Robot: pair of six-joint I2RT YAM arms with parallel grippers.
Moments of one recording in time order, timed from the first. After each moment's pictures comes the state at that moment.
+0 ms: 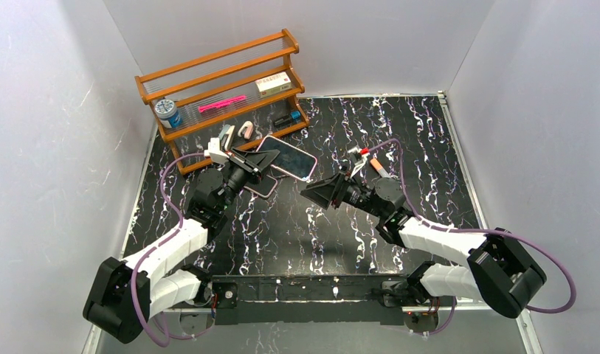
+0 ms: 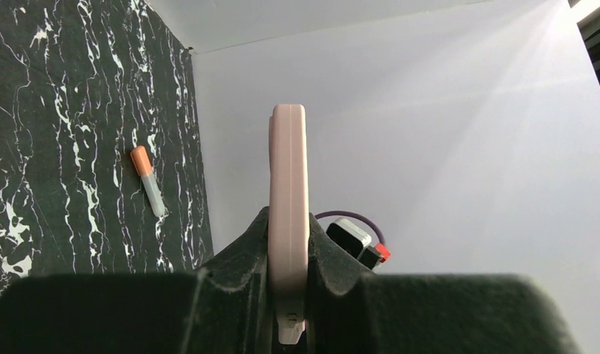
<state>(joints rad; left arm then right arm) -0.47 1.05 0.48 0.66 0.12 -1.41 0.75 1.19 0.44 0.85 -0.39 0.82</state>
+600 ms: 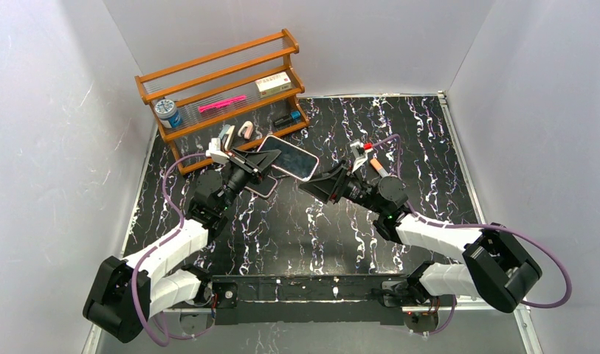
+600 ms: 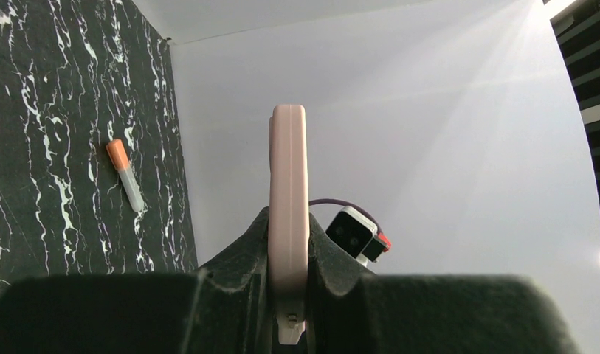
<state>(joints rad) -0.48 1.06 0.47 0.71 0.13 -1.45 0.75 1.23 0.47 1.02 -0.43 0.87</state>
